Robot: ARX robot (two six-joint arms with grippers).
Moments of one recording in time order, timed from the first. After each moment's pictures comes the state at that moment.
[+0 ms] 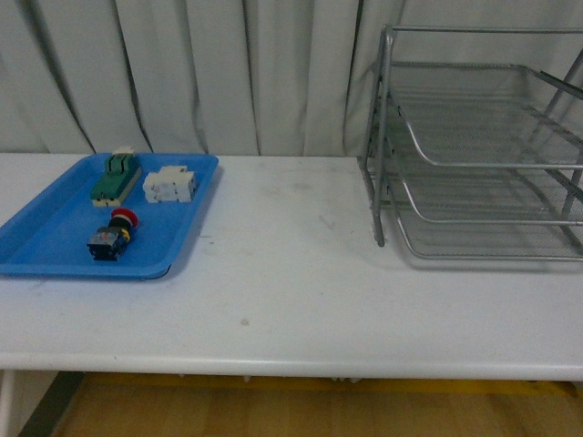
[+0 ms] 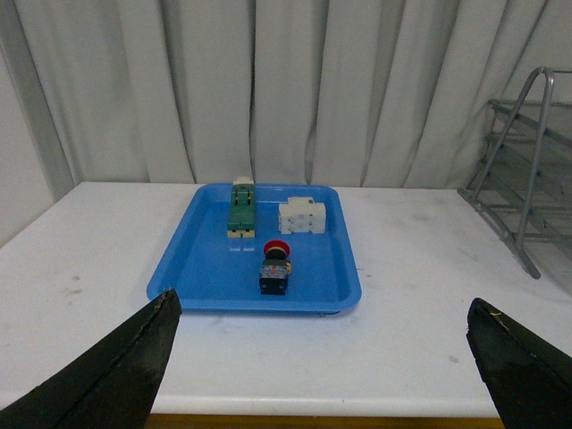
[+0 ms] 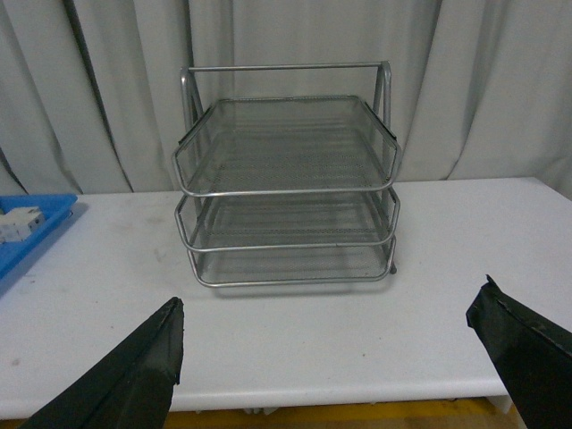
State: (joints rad) left arm 0.00 0.01 0.01 0.00 0.00 0.00; right arm -0.01 0.00 0.01 0.00 0.00 0.00
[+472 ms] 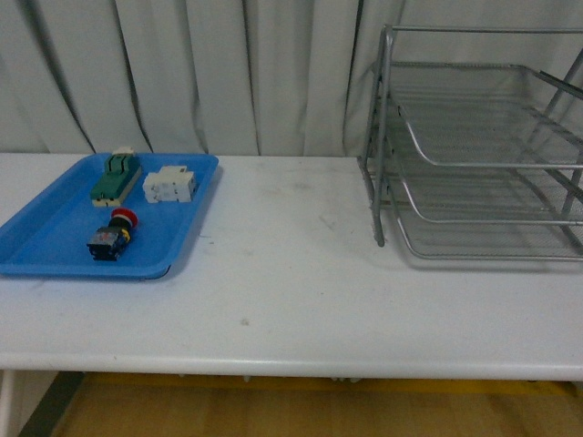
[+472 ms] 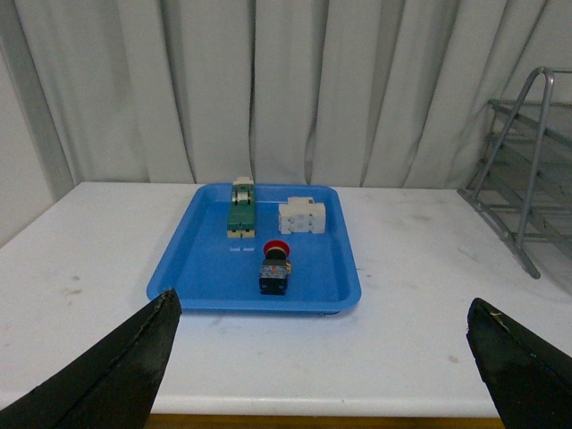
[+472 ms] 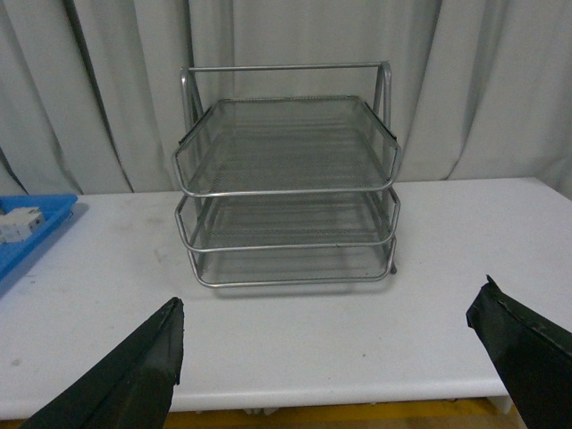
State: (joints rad) left arm 0.00 0.01 0.01 0.00 0.00 0.00; right arm -0.01 0.00 0.01 0.00 0.00 0.00
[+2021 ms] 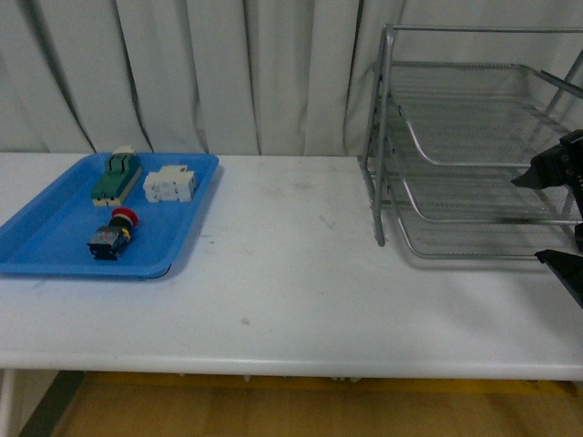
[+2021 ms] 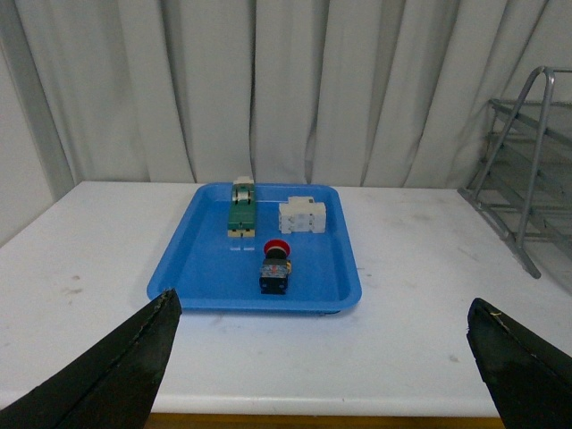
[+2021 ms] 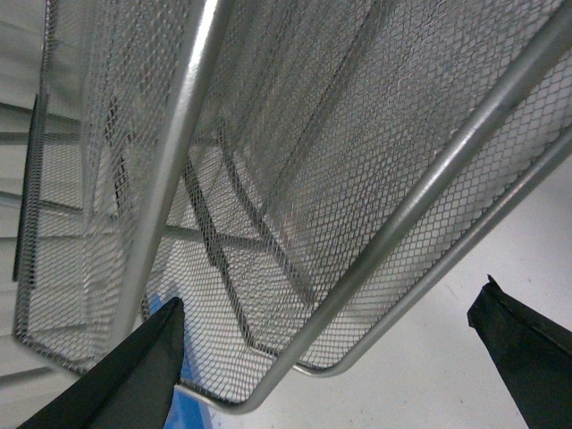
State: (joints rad) left arm 0.00 0.01 0.01 0.00 0.00 0.00; right arm -0.01 1.98 0.82 0.72 -0.13 1.10
